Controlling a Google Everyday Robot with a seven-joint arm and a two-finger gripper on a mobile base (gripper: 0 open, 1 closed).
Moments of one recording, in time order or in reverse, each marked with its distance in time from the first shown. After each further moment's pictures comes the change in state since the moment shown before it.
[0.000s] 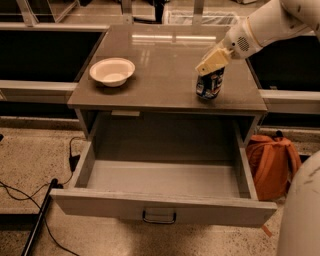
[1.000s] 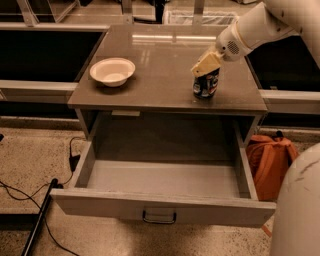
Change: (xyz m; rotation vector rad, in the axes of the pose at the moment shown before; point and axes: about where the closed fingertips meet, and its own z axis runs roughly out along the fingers) arm 0.001 -0.014 0.025 0.064 0.050 -0.027
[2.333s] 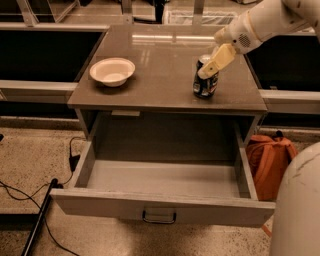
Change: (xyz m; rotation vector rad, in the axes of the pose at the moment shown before) arm -0.011 0.000 -0.027 -0.038 -0.078 -0.114
